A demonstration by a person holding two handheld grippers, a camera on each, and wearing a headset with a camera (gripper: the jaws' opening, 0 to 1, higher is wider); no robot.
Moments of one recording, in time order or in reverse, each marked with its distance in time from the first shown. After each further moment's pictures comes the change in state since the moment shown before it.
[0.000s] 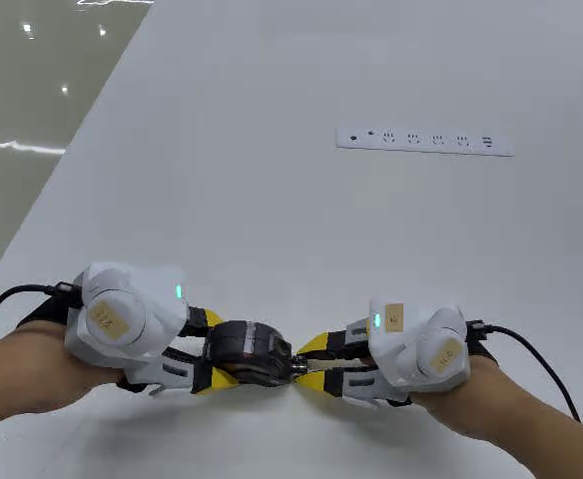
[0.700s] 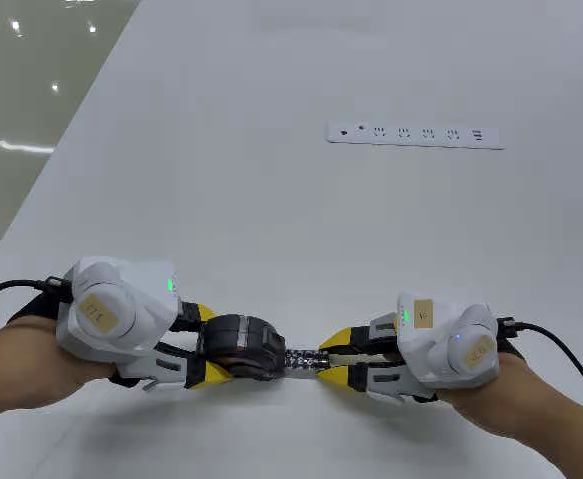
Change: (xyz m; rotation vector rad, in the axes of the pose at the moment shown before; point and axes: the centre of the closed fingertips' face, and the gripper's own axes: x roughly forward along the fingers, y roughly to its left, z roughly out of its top) left arm 0.000 0.000 0.000 -0.004 -0.003 -0.007; right arm -0.031 -0.001 -0.021 0.018 0.018 -0.033
